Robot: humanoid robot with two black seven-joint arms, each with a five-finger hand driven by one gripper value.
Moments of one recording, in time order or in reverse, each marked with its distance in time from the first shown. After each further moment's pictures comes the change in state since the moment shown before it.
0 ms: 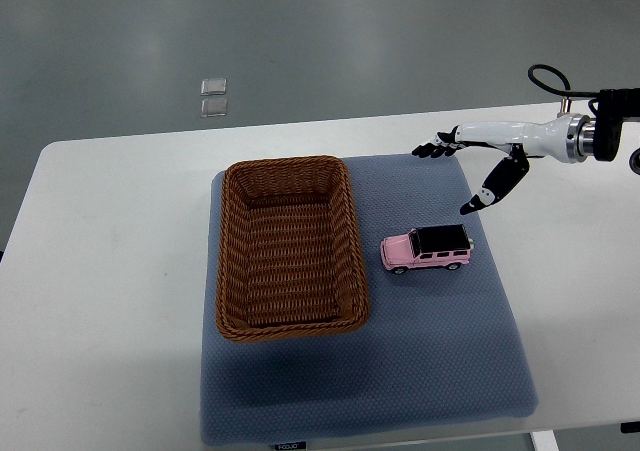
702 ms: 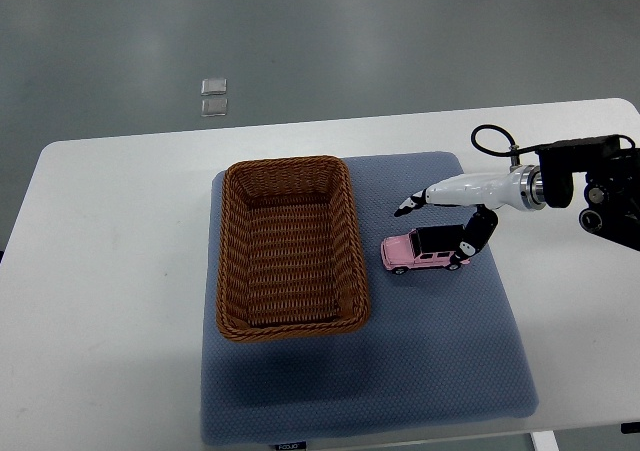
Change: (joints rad) left arm 0.003 0.000 0.000 0.000 0.001 0.001 0.000; right arm -0.013 0.106 -0.143 0.036 -0.228 -0.107 -0.079
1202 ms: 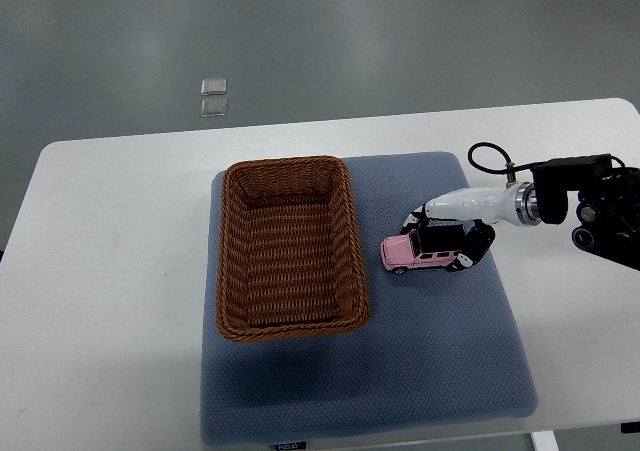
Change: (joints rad) left arm 0.001 0.000 0.000 0.000 0.000 0.000 0.000; right arm -0.040 0.022 -0.011 -0.022 -0.017 -0.040 -0.024
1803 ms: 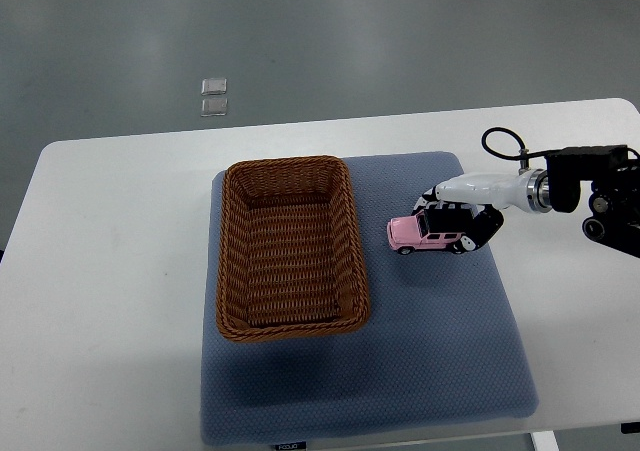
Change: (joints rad) left arm 0.000 0.000 0.000 0.006 0.000 0.000 0.000; right arm 0.026 -0.043 0.017 0.005 0.011 -0.046 0.001
